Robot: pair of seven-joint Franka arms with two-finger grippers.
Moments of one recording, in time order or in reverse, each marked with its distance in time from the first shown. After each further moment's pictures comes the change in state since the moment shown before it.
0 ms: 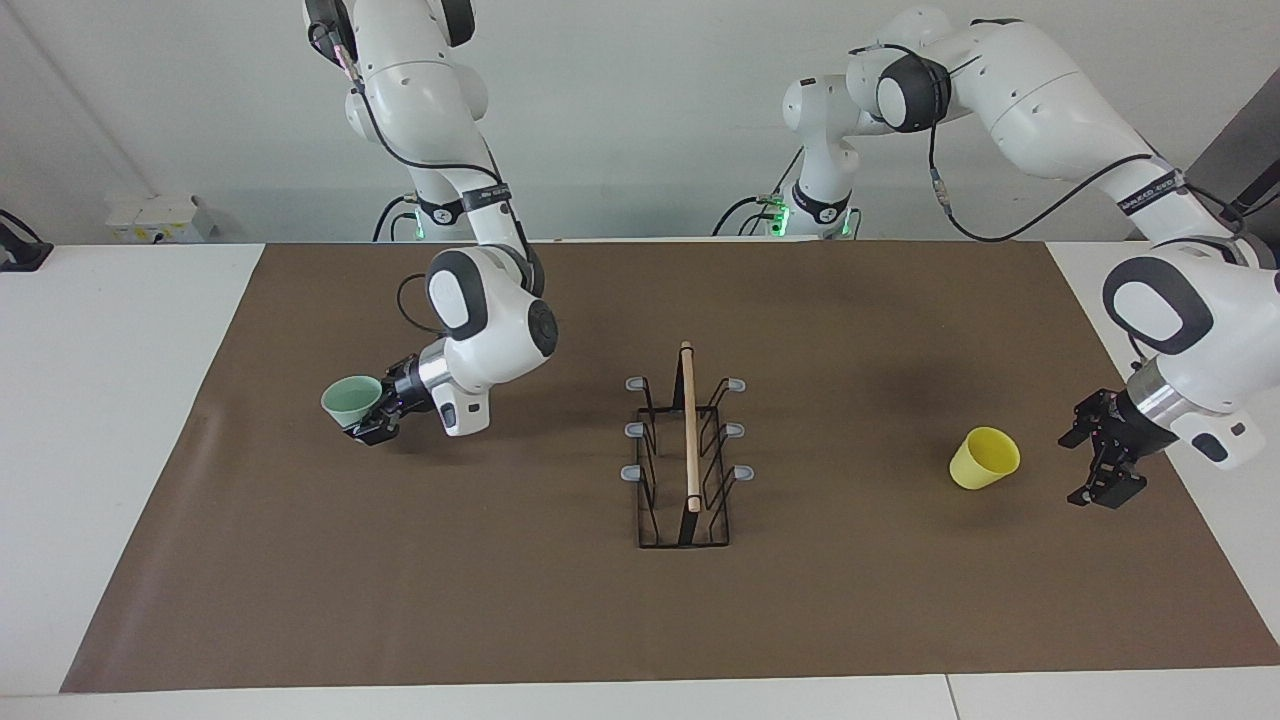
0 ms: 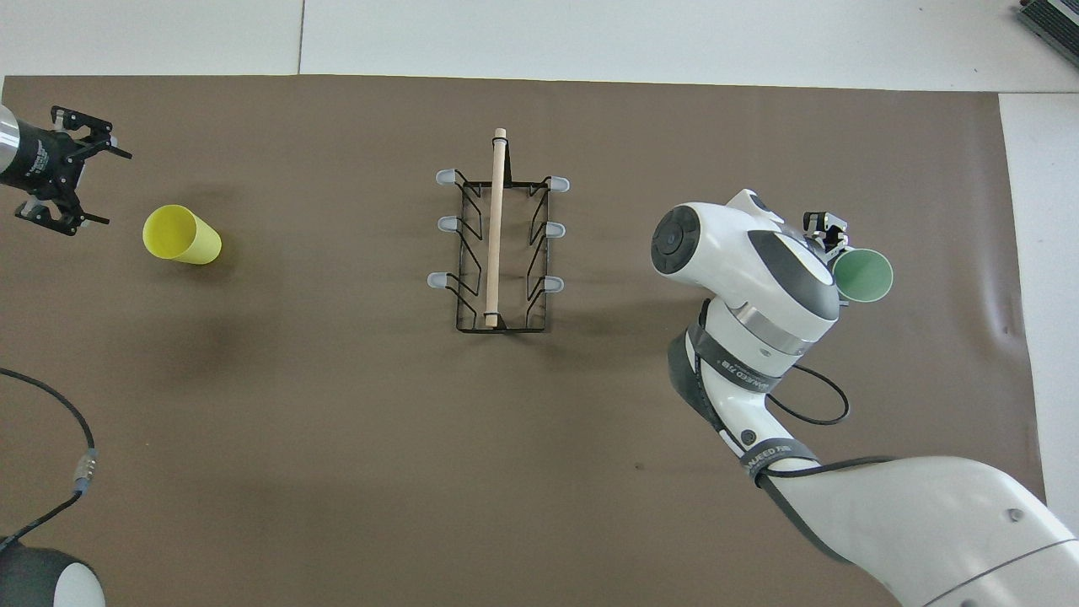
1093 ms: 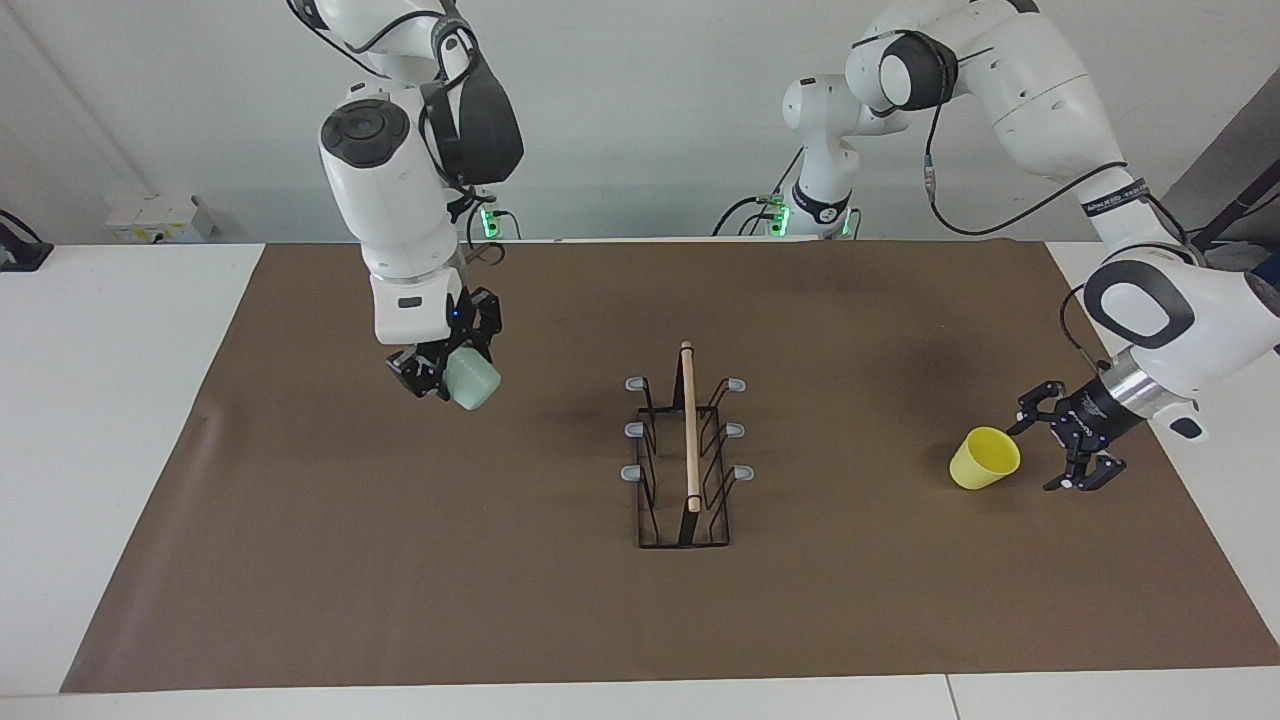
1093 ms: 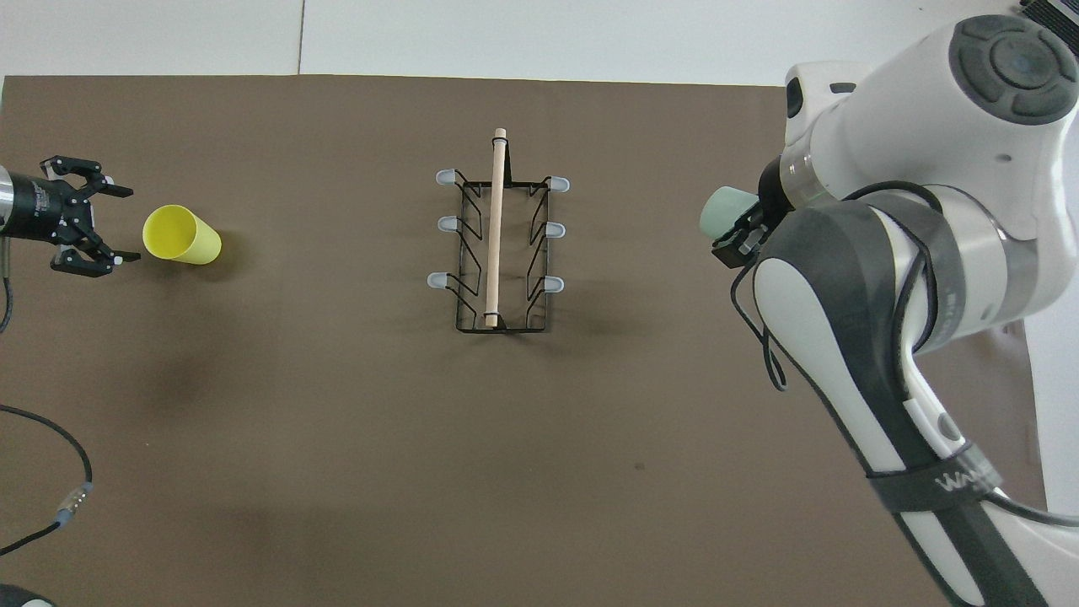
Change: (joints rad) left arm 0.020 -0.097 0.031 -0.237 -0.226 0.047 -0.271; right arm -0.072 -0.131 -0.003 0.254 0.921 0.134 0.085
